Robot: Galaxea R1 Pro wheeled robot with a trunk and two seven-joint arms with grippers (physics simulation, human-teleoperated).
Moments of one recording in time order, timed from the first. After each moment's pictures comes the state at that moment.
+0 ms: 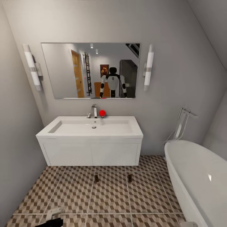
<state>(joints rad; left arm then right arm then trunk) -0.53 0.13 0.02 -0.01 0.17 -0.02 0.08 -0.45 -0.18 -0.03 0.03 0.02 -0.17 -0.02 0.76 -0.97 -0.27</state>
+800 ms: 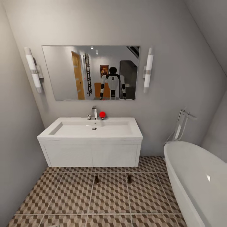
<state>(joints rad) -0.43 0.13 0.02 0.00 0.17 -0.02 0.08 -0.29 -0.15 -0.03 0.03 0.02 -0.17 -0.01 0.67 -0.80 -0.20</state>
